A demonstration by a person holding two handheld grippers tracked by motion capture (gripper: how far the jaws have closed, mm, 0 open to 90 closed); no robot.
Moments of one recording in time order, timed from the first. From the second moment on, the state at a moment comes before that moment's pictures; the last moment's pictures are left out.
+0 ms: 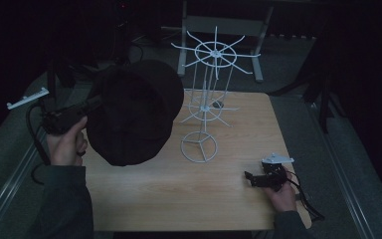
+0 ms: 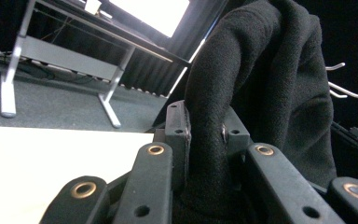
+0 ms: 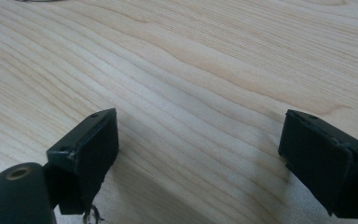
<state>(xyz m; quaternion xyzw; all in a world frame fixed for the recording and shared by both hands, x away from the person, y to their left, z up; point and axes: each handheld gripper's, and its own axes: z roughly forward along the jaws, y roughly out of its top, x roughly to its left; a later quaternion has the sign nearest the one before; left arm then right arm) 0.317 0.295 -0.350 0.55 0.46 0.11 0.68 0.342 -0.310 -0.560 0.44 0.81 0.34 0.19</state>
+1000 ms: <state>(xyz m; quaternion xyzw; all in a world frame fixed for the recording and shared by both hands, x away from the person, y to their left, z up) 0.311 0.302 -0.331 0.53 0.44 0.11 0.72 0.342 -0.310 -0.560 0.44 0.81 0.34 0.19</state>
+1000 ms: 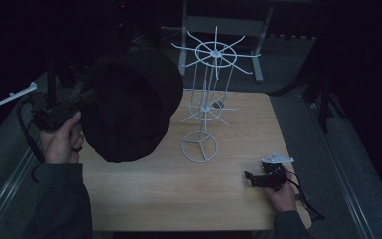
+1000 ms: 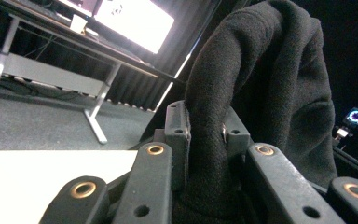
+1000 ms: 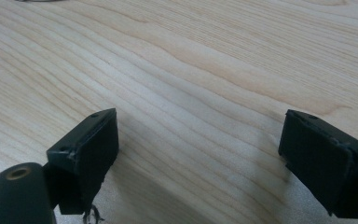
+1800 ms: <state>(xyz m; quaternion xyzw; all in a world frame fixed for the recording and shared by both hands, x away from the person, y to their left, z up) 0.319 0.297 -0.315 0.51 0.42 0.09 0.74 0.342 -0.310 -0.560 0.44 0.81 0.34 0.19</state>
